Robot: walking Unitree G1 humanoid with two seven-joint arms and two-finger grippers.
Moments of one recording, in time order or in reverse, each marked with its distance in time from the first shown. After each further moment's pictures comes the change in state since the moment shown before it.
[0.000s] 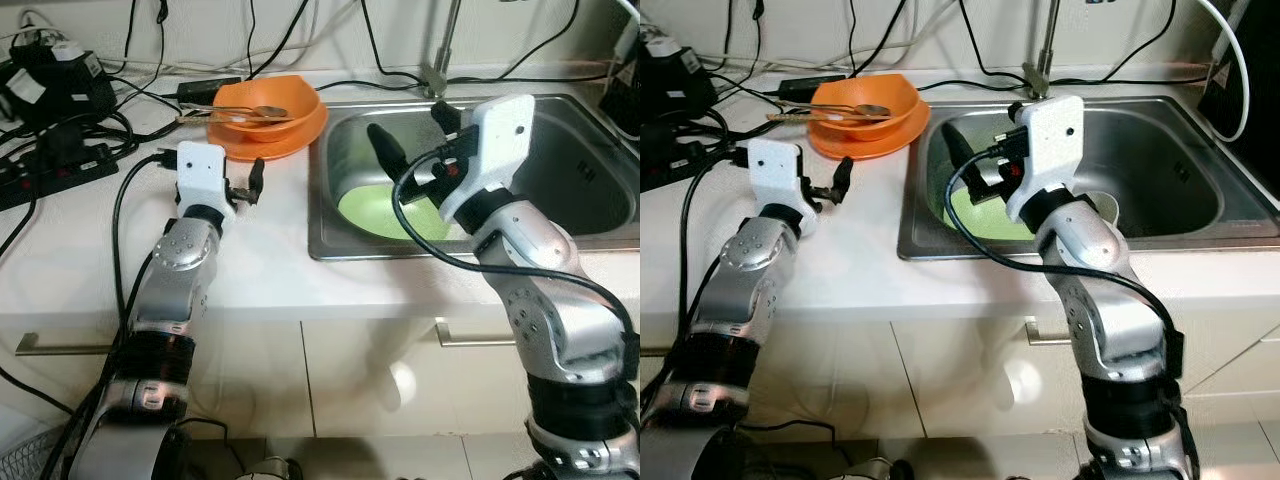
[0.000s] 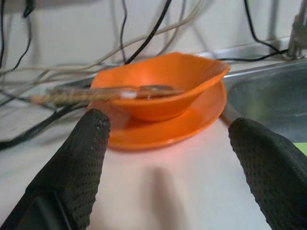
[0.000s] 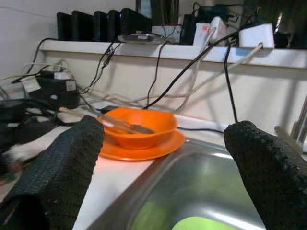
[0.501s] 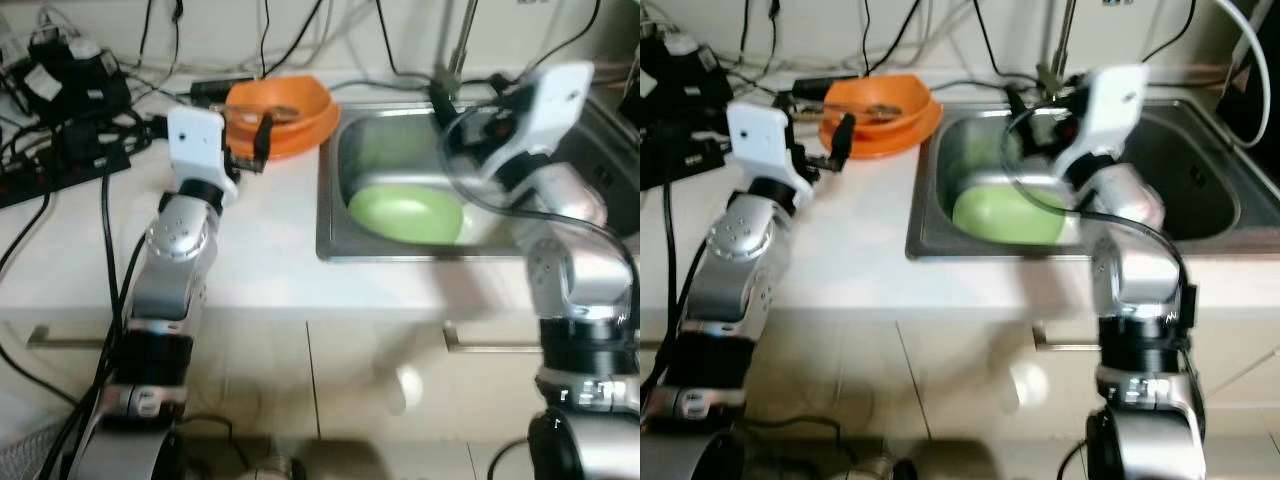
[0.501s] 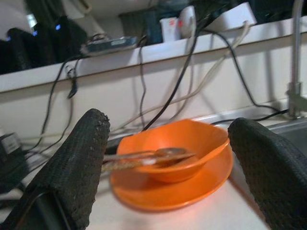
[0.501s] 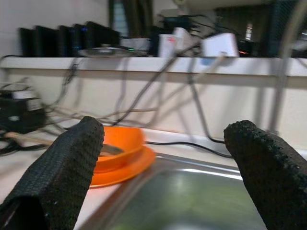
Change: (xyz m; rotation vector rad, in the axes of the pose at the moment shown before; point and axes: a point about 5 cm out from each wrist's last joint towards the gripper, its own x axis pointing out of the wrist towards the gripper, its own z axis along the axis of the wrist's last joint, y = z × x) left arm -0.022 -0.008 0.035 0.035 -0.234 0.031; right arm 0.028 -0.041 0.000 -0.021 -0.065 -0.128
